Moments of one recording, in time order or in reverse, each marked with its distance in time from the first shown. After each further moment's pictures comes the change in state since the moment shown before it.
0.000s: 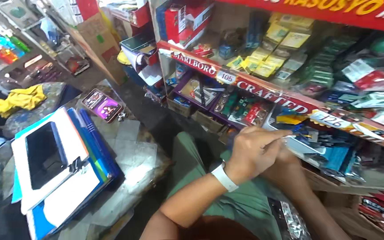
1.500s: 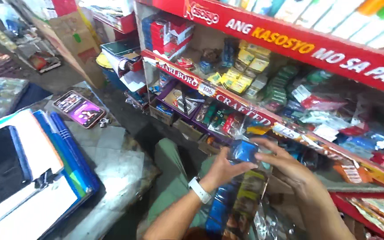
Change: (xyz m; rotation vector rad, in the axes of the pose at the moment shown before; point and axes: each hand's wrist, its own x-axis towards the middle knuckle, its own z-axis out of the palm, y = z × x) left_hand -0.037 -0.024 -0.014 -0.575 -0.298 -0.857; right_hand 0.049 0.032 -0.054 0.656 -0.396 0.599
